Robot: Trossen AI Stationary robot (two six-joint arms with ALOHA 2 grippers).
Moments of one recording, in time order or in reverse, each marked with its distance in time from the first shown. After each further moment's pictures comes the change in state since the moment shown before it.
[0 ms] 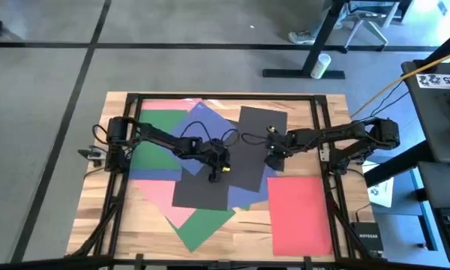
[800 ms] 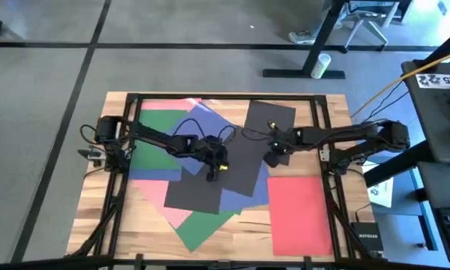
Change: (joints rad) left arm 0.004 -0.119 -0.010 0.021 -0.007 0.028; right arm 0.077 -0.125 0.053 0.025 -0.022 0.017
